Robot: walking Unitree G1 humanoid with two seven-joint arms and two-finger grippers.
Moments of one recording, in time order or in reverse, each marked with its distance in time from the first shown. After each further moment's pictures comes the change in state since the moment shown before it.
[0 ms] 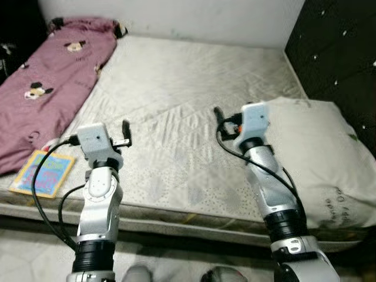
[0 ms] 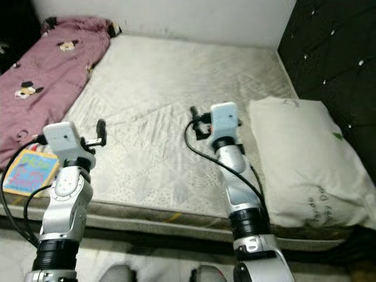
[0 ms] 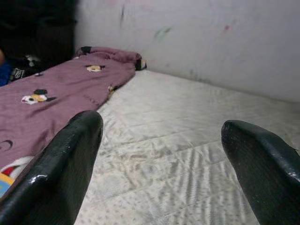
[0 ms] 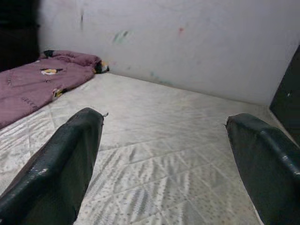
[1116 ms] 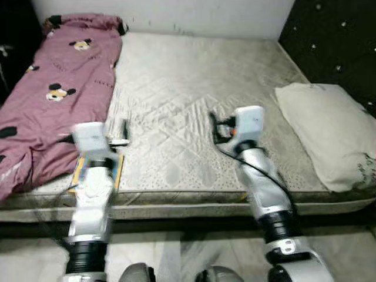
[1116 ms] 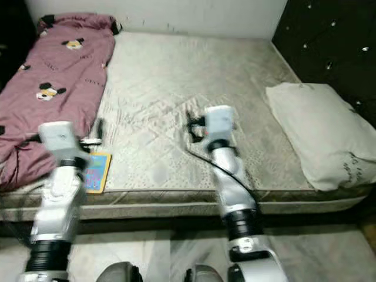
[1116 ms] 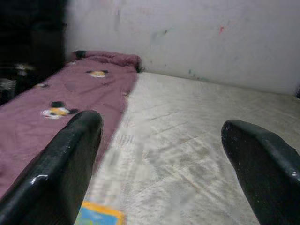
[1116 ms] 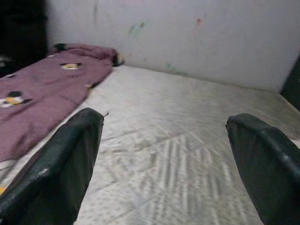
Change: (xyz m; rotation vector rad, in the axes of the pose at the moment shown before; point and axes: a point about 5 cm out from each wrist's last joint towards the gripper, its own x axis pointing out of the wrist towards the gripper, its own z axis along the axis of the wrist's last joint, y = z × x) left arm -0.002 0.009 0.002 0.019 -0.024 -0.028; right arm 0.002 0.015 -0.004 0.017 0.026 0.045
